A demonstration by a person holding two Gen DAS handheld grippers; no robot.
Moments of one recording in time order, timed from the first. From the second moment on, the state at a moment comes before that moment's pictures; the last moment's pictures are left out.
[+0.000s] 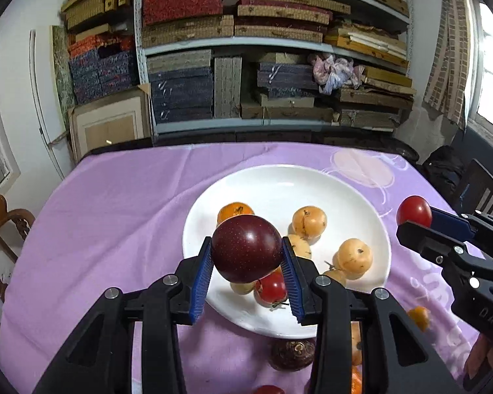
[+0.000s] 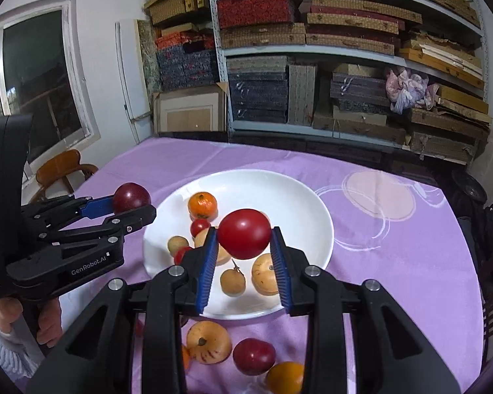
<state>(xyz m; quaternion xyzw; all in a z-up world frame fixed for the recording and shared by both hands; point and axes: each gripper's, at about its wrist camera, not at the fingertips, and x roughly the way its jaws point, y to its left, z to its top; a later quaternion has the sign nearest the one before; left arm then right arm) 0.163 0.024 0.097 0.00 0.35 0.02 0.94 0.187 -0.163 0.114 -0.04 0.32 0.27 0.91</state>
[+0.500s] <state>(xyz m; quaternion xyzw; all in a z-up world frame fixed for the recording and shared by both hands) 0.186 0.034 0.059 0.03 0.36 0.05 0.93 0.231 -0.128 0.063 -0.08 0.35 0.26 0.90</state>
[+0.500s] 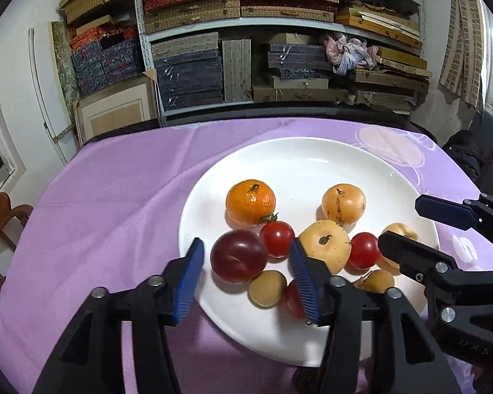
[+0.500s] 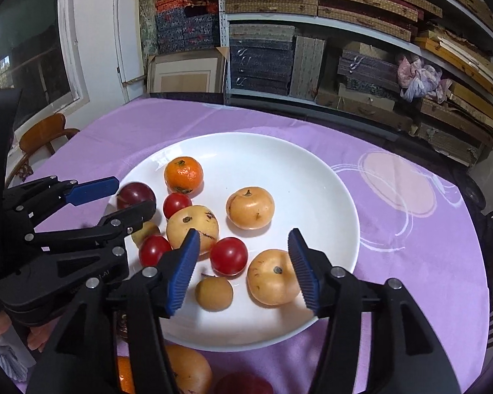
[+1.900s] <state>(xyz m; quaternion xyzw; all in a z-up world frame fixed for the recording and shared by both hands) 0.069 0.021 0.010 0.01 0.41 0.00 0.91 0.081 -0.300 0.054 0.16 0.29 0.22 0.92</state>
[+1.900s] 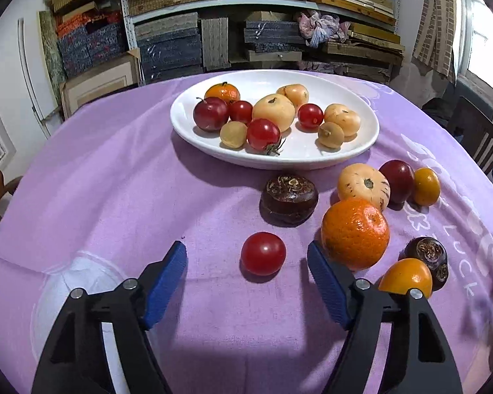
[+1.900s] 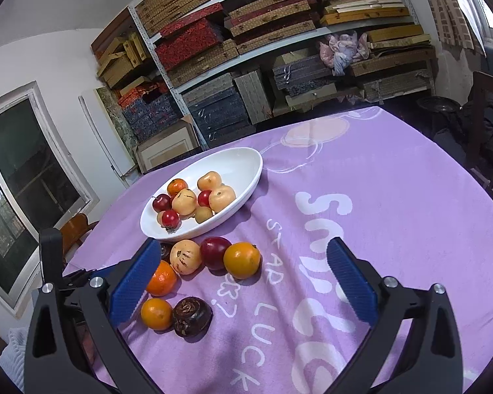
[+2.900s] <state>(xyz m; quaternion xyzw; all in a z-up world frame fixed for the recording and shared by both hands) 0.070 0.014 0.008 0.01 0.43 -0.02 0.90 0.060 -0.207 0.023 -0.09 0.36 0.30 0.88</state>
